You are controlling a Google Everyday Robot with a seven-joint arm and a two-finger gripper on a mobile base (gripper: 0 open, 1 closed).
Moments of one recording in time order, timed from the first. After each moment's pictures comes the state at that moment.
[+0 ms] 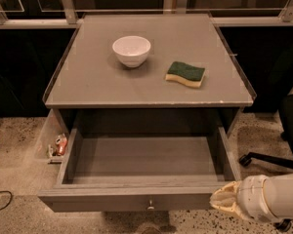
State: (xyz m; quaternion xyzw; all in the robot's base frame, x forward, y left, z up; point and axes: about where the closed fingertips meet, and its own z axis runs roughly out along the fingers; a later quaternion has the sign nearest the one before) arm 0.346 -0.209 0.661 -0.53 0.79 0.14 0.27
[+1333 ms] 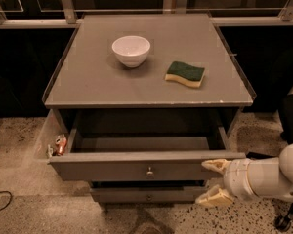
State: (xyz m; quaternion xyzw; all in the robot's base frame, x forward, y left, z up) arm 0.396 -0.189 0.661 -0.54 0.77 0.14 0.31
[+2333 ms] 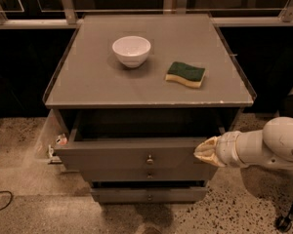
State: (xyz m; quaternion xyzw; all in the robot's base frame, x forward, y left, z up) arm 0.495 -0.196 0.666 -0.55 0.75 0.09 0.35
